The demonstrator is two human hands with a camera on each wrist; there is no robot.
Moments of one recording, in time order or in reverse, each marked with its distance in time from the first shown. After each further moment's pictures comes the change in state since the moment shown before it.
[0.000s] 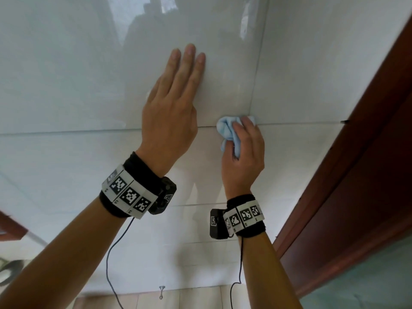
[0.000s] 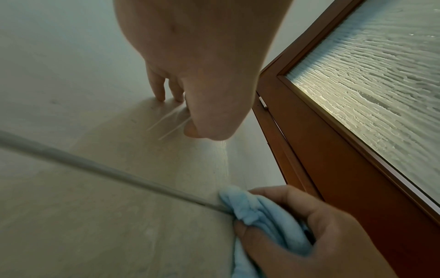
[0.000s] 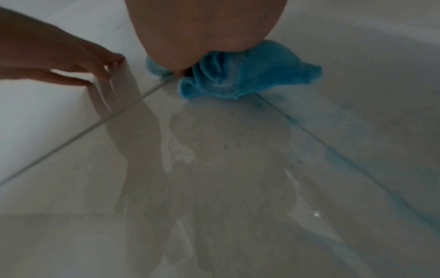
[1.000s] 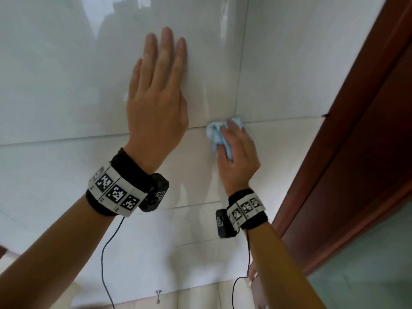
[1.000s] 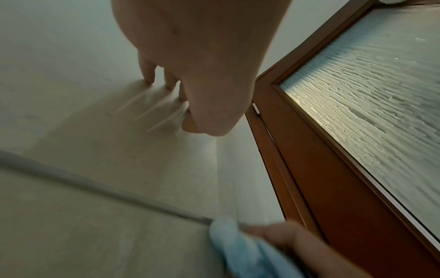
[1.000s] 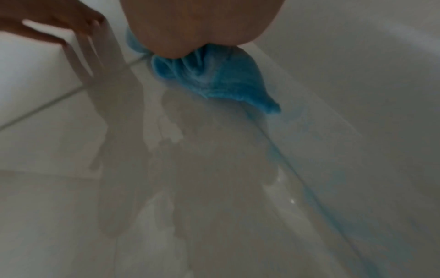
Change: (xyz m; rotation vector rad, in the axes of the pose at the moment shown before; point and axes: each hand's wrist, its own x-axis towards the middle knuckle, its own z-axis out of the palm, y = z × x) left_hand 0.017 0.002 -0.002 0.021 0.041 -0.033; right_hand 0.001 0.025 -0.009 -0.025 -0.041 -0.133
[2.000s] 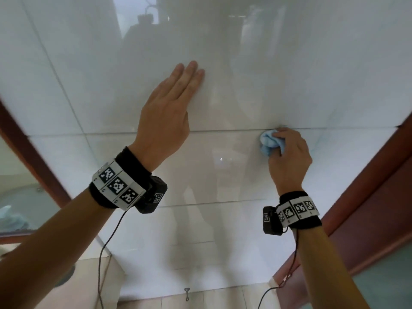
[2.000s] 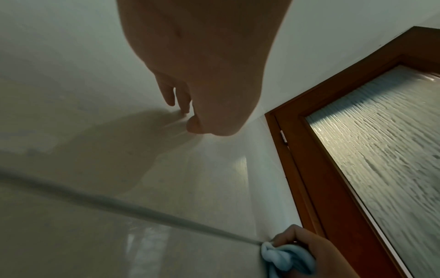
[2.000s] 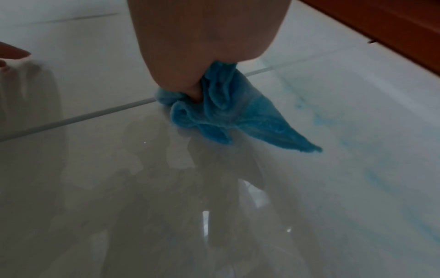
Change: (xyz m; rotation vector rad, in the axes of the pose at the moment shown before) left_hand -0.074 -0.244 -0.090 -0.215 -0.135 0.086; right_hand -0.008 -0.141 0.041 -0.215 -0.271 0.203
